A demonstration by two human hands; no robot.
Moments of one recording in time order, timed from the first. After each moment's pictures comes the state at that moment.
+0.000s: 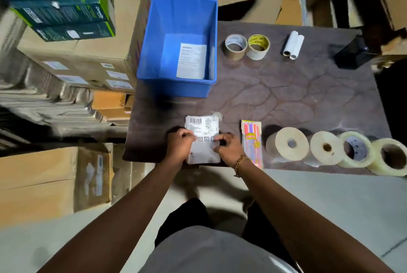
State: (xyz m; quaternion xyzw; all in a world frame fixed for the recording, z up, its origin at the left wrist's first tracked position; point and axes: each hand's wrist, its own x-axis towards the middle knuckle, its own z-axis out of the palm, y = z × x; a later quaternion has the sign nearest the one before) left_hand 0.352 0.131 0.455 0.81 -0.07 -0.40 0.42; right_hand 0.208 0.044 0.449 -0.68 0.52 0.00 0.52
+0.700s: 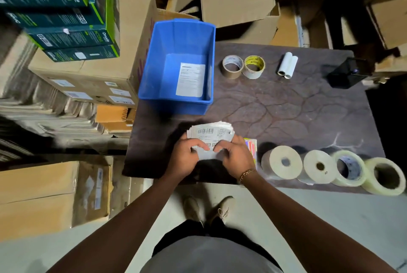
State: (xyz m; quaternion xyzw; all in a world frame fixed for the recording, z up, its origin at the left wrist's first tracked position) left_hand 0.341 0.118 0.507 0.78 -0.33 -0.31 0.42; right_hand 0.194 0.012 0.489 -0.85 0.40 -0.08 0.34
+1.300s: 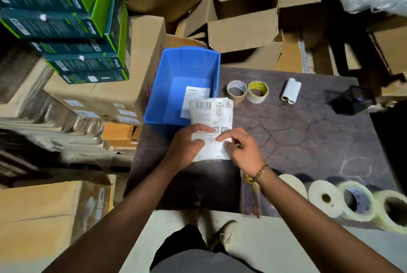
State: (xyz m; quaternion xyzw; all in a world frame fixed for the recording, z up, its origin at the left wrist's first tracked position) left_hand 0.388 0.061 0.588 0.73 -0.36 -0.34 0.47; right_hand 0.236 -0.048 0.573 -0.76 0.33 -0.19 0.53
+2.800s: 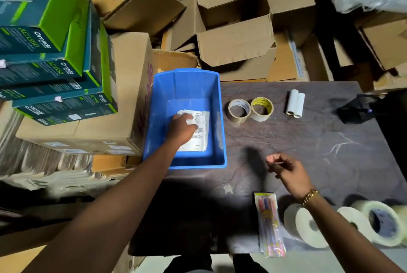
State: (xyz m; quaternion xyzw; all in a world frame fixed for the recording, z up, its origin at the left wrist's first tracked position) left_hand 0.538 -0.081 0.515 0.86 -0.31 -0.31 0.24; right_hand 0.203 -0.128 0.535 -0.64 0.54 -0.15 0.53
